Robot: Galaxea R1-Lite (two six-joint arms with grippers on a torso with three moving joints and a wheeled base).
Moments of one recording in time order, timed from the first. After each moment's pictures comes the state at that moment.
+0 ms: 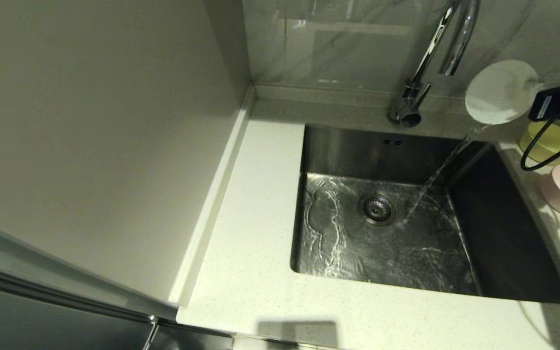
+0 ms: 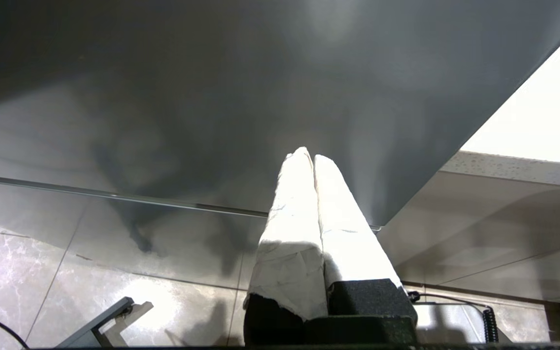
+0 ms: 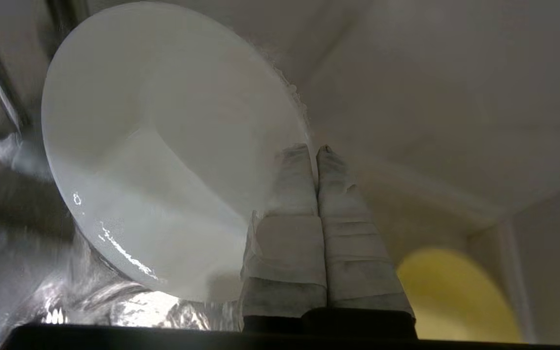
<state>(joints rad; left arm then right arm) 0.00 0.00 0.00 0.00 0.02 -0.02 -0.33 1.88 -1.41 -0.71 0.32 -0.18</state>
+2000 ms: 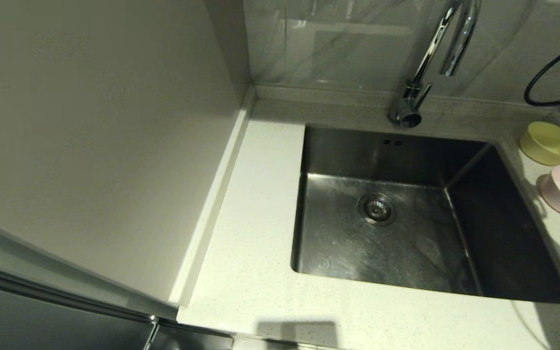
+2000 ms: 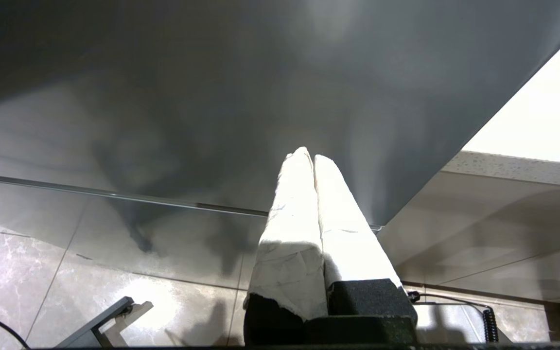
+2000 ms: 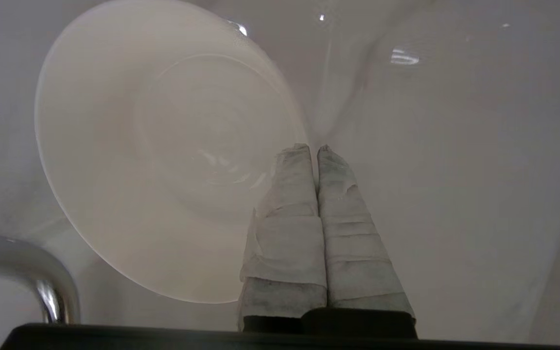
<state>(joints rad) 0.00 0.00 0.00 0.00 0.02 -0.02 -0.27 1.89 -1.55 -1.26 0.05 0.03</state>
